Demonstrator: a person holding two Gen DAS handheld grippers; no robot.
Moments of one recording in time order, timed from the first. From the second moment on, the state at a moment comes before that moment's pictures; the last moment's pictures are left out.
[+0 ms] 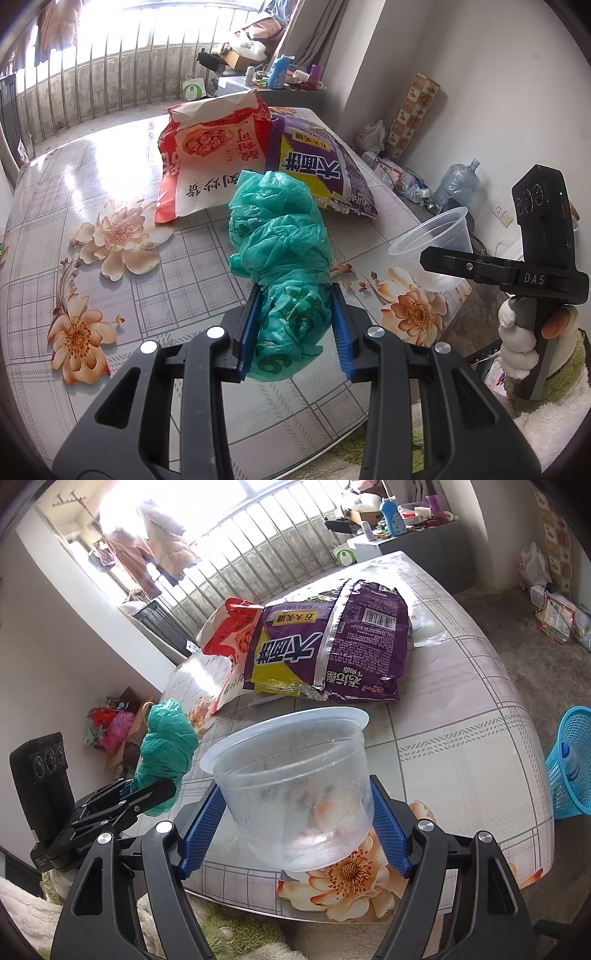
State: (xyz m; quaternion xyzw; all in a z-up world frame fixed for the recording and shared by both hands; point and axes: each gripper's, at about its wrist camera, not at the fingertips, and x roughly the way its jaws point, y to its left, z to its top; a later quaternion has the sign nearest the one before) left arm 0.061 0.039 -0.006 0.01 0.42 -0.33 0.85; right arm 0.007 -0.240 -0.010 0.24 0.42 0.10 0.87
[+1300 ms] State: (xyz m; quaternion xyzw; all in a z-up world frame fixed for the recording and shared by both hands) left arm 0.065 -0.192 0.067 0.11 0.34 -0.53 0.77; right arm -0.097 -0.417 0.014 0.36 0.26 -0.10 0.89
